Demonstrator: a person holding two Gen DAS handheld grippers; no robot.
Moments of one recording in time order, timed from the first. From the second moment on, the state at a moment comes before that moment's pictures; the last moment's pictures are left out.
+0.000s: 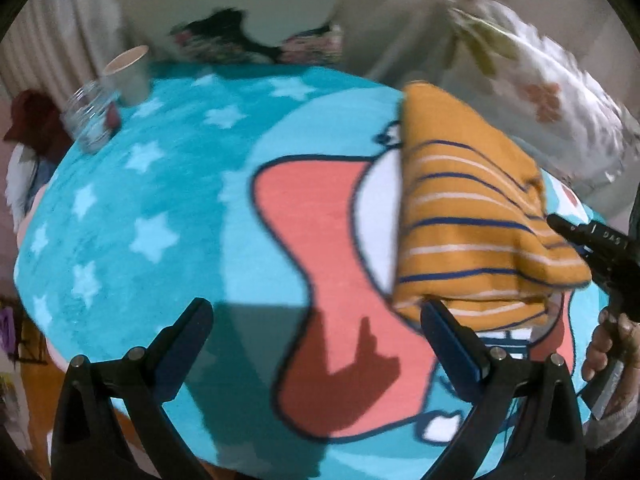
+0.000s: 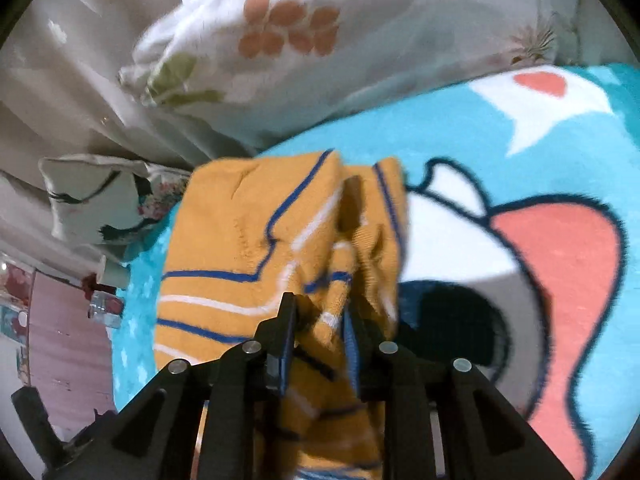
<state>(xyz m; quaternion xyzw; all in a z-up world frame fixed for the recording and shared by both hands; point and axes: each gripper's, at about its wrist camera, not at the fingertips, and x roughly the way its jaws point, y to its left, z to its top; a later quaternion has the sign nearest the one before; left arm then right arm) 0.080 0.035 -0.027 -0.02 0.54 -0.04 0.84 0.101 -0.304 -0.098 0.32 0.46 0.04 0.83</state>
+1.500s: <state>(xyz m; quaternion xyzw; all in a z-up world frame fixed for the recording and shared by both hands) 0.045 -0.023 0.032 0.07 0.39 0.02 0.92 0.114 -0.279 -0.081 0.23 0.45 0.14 0.85</state>
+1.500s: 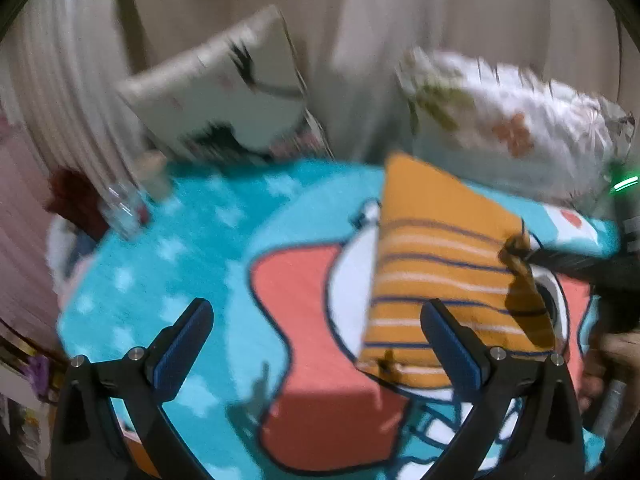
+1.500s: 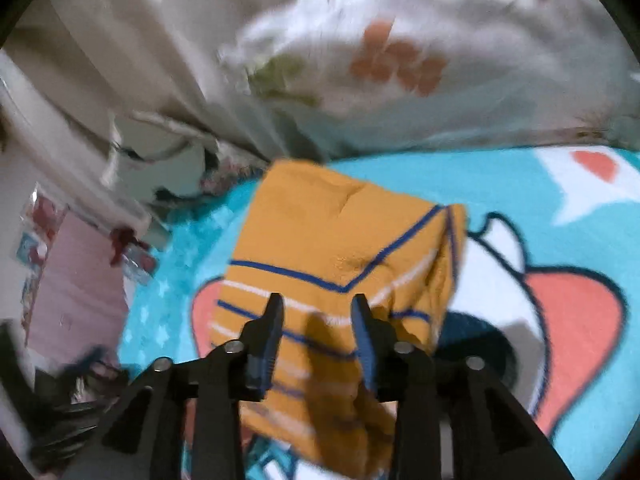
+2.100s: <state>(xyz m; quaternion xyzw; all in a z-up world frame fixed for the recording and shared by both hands) 0.035 0.010 0.095 0.07 0.28 -0.02 0.96 0.035 -0.247 -0.043 0.16 0.44 0.01 0.88</state>
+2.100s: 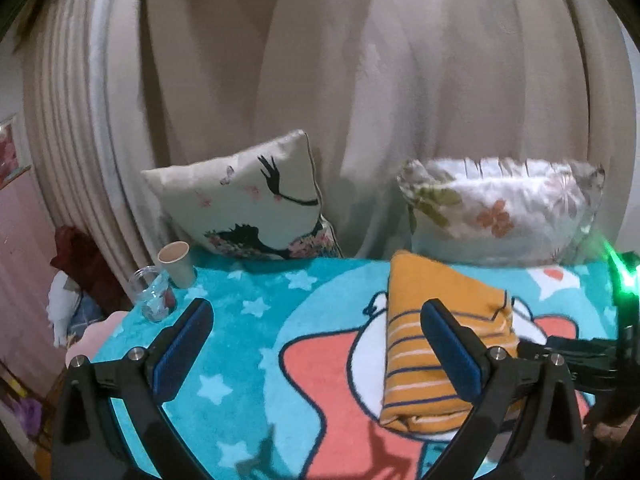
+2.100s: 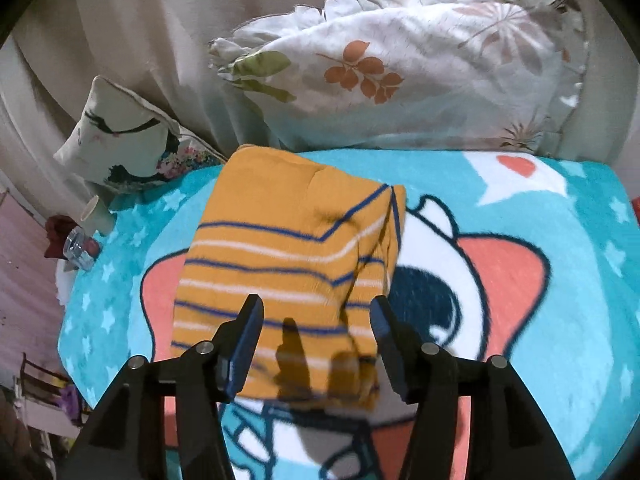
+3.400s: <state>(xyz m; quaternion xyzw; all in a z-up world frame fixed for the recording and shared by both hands) 0.055 0.097 0.022 0.08 0.46 -0.19 0.87 -0.012 -0.102 -0.046 0.17 0.46 -0.10 0.87</state>
